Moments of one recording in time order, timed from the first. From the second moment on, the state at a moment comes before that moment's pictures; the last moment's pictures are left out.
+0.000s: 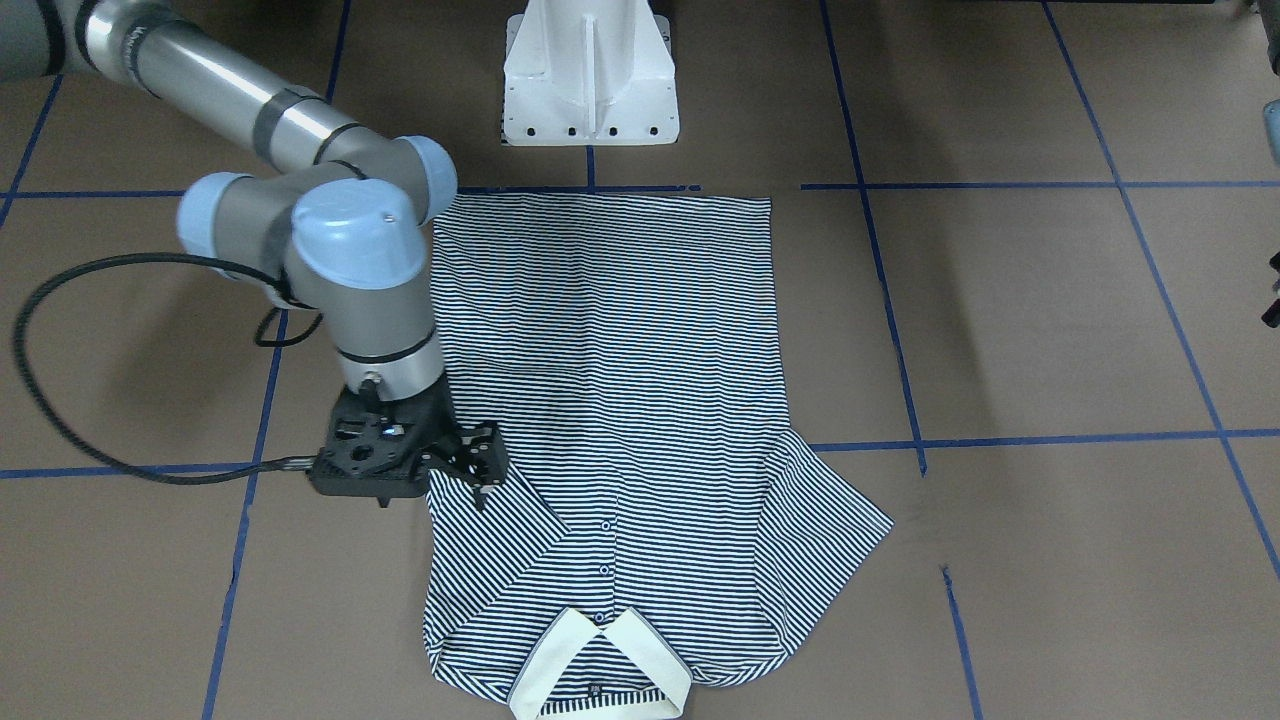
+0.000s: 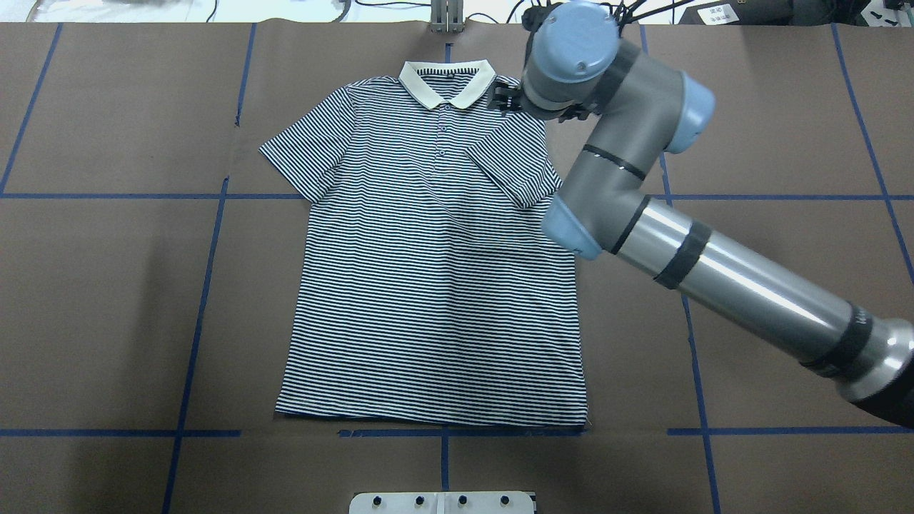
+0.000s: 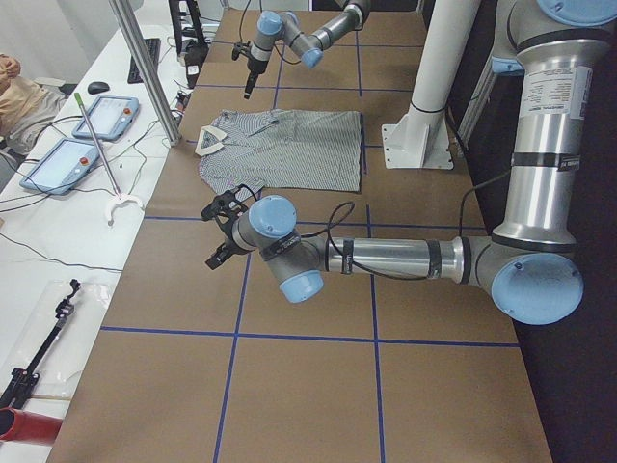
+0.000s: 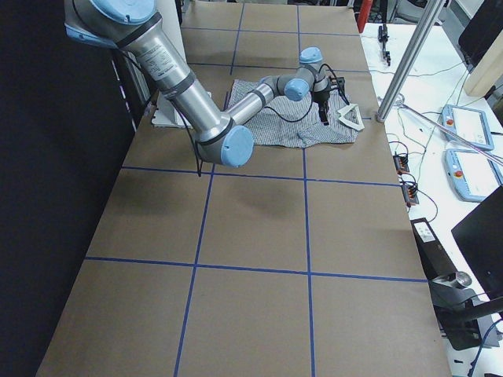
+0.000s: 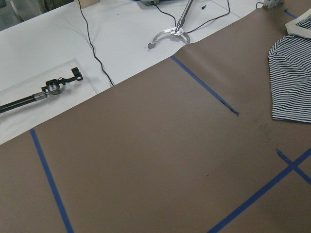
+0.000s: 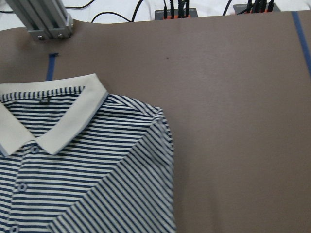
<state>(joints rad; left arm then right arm) -1.40 -1.62 -1.52 -2.63 -2.34 -0.29 0.84 -0.85 1.43 -1.31 1.82 1.03</state>
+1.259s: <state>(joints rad) -0.91 -2.01 -1.32 -2.48 -1.79 -0.97 1.33 -1.37 1.54 -1.05 2.37 0.43</state>
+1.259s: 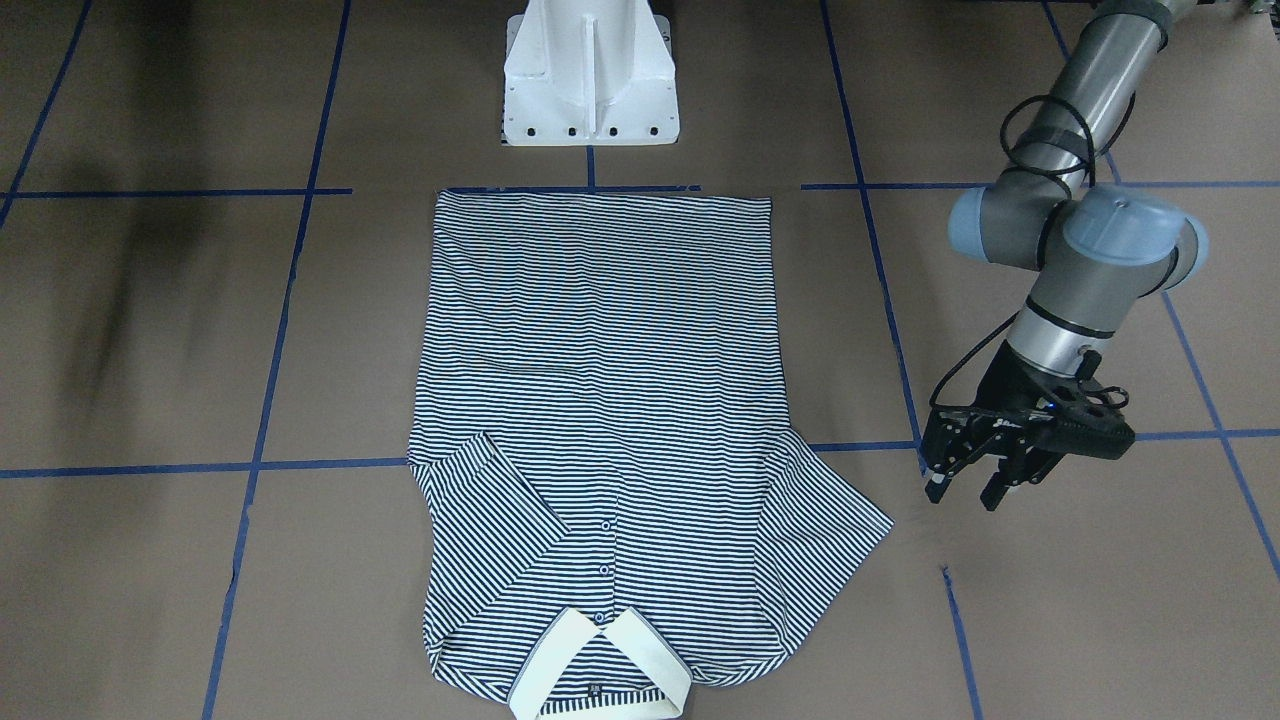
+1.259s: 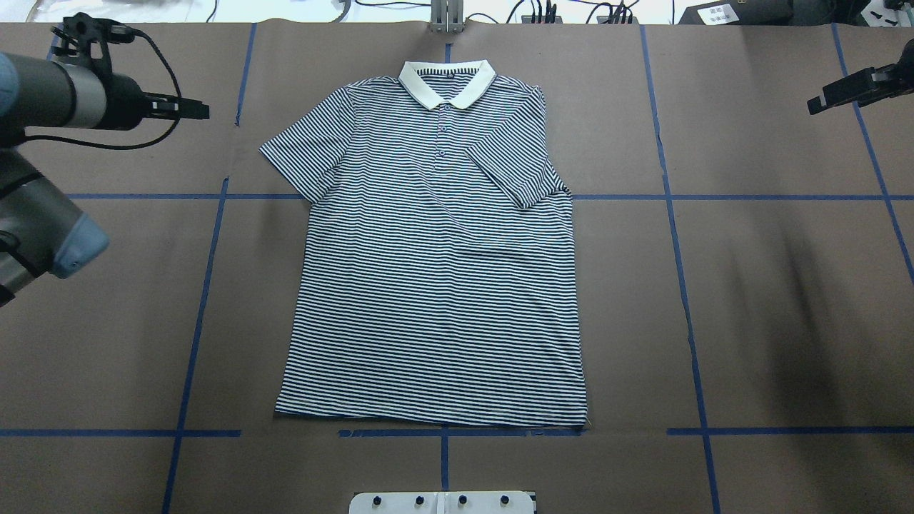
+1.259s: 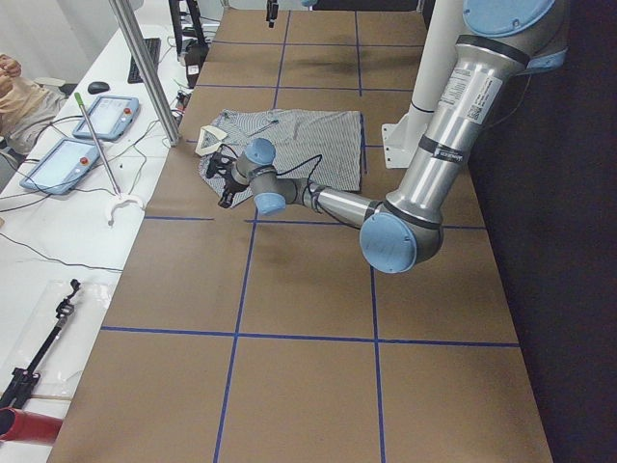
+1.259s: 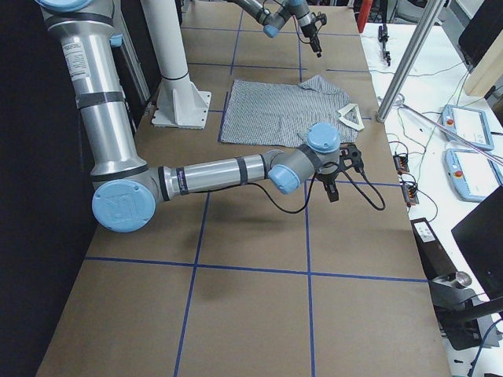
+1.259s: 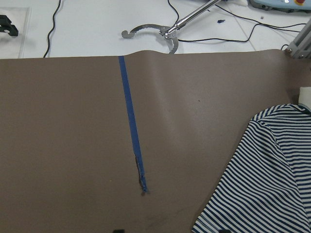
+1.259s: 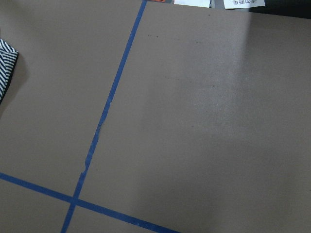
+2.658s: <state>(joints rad) -0.79 -2.12 -1.13 -2.49 -1.66 -1.02 1.33 -1.38 1.54 -1.05 2.36 0.43</state>
